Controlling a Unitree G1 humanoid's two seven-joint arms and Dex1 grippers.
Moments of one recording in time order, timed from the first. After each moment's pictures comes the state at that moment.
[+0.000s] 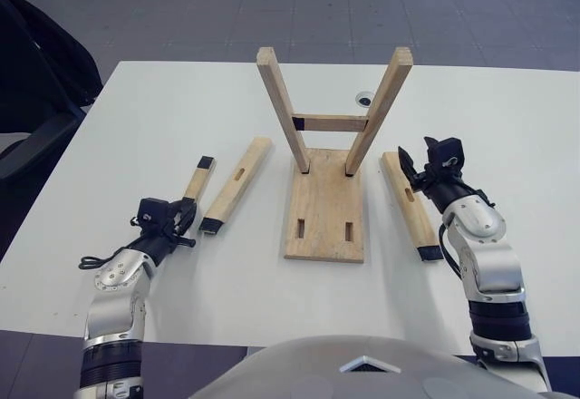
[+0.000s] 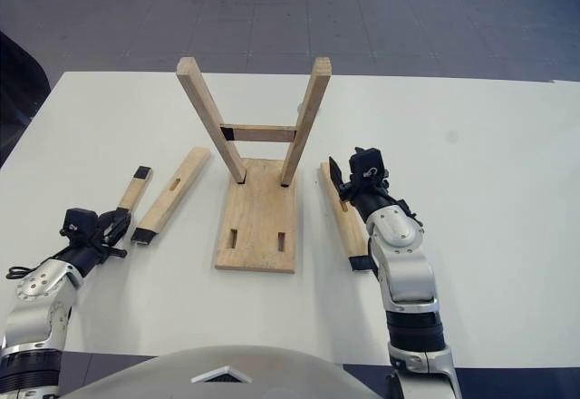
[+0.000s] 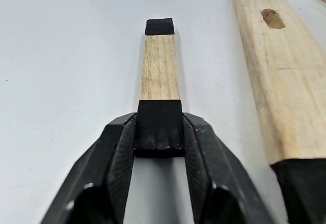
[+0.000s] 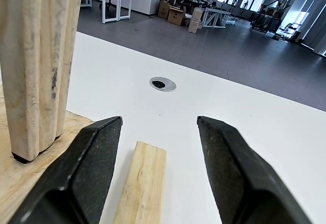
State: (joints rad) left arm 0.25 0.47 0.25 0.03 -0.21 0.20 -0.45; right arm -0.03 -0.25 0.01 -0.27 0.03 0.39 0.24
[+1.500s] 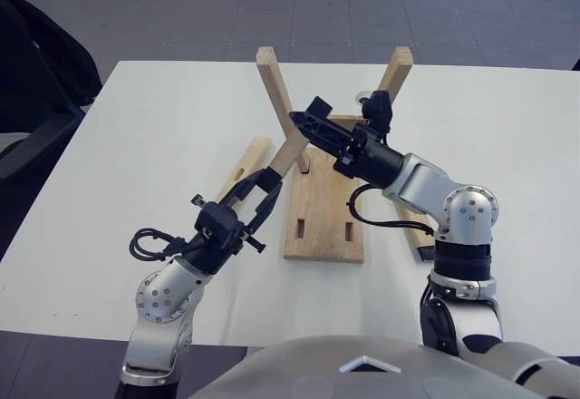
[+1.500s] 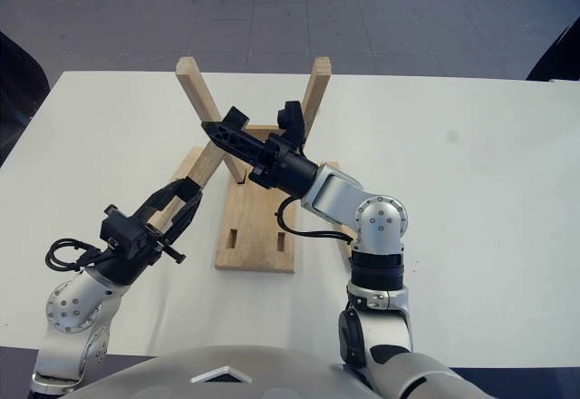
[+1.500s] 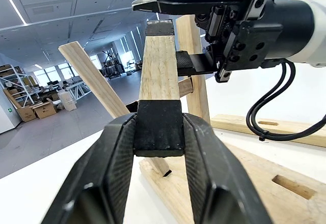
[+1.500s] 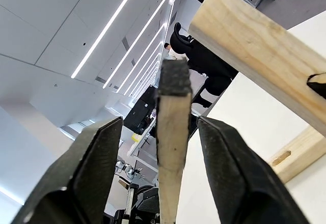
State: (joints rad) left arm 0.43 0.36 -0.05 -0.56 -0.16 -0.16 -0.50; right arm -0.39 0.00 -0.08 -0.12 1.32 1.04 0.19
